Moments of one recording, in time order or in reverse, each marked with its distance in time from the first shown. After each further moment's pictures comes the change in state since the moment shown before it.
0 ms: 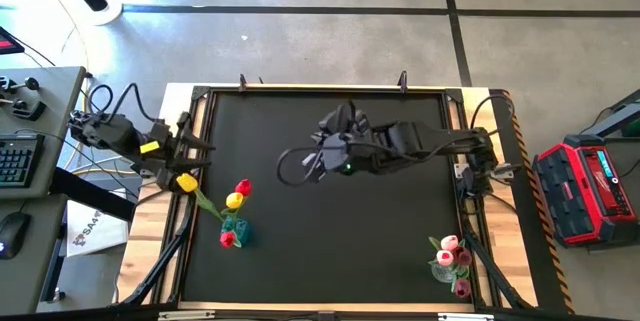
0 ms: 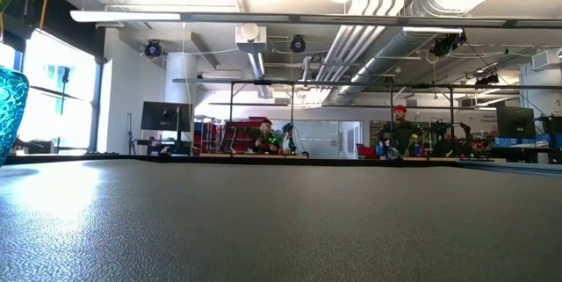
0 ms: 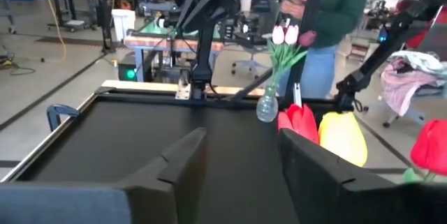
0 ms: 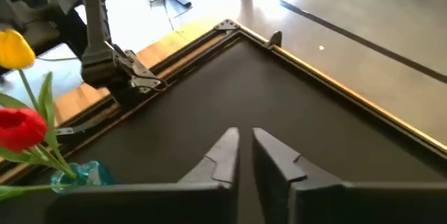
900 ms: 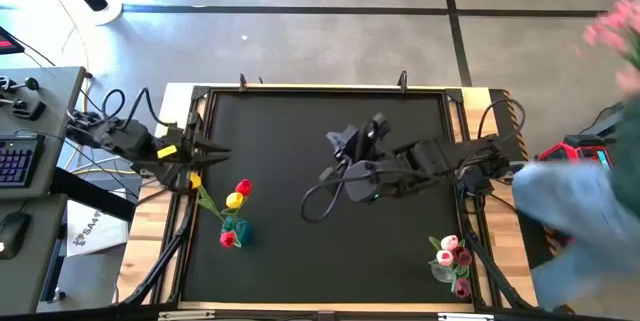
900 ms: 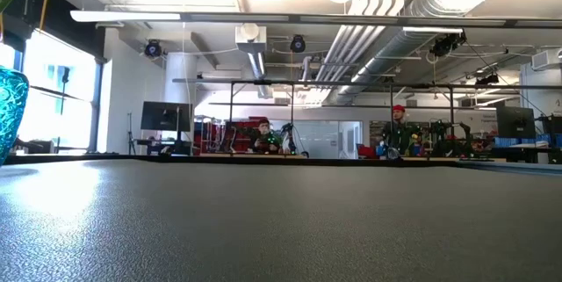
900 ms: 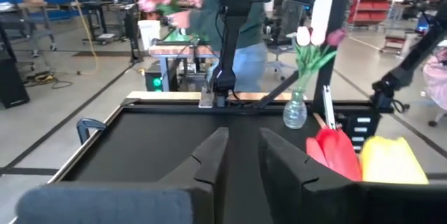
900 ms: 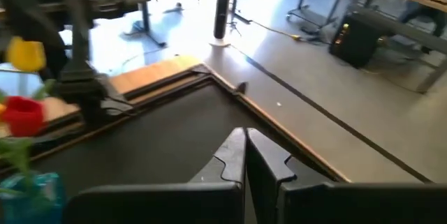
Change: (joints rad) left arm 0.029 0.125 -0.029 0.161 -0.069 0.087; right arm 0.154 -0.044 0.000 -0.013 0.326 -0.144
